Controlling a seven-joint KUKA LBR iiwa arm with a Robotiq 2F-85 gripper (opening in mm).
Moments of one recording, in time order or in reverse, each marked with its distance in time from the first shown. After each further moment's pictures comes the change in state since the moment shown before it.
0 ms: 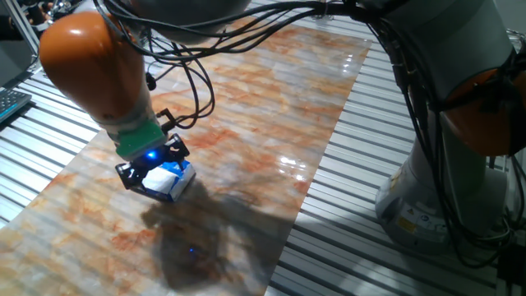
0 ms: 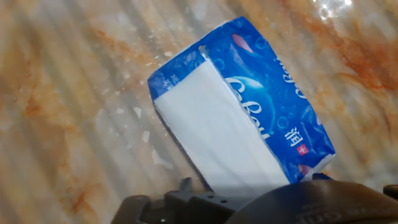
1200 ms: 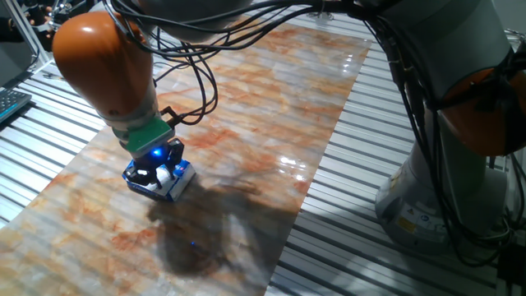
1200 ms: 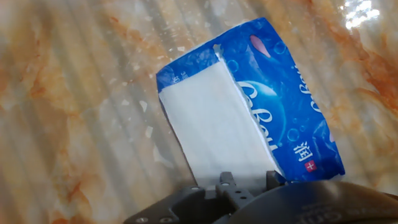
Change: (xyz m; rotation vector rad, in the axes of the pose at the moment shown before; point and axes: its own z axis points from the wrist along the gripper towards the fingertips) arm -0.005 0.000 0.004 -0.033 0.026 -0.111
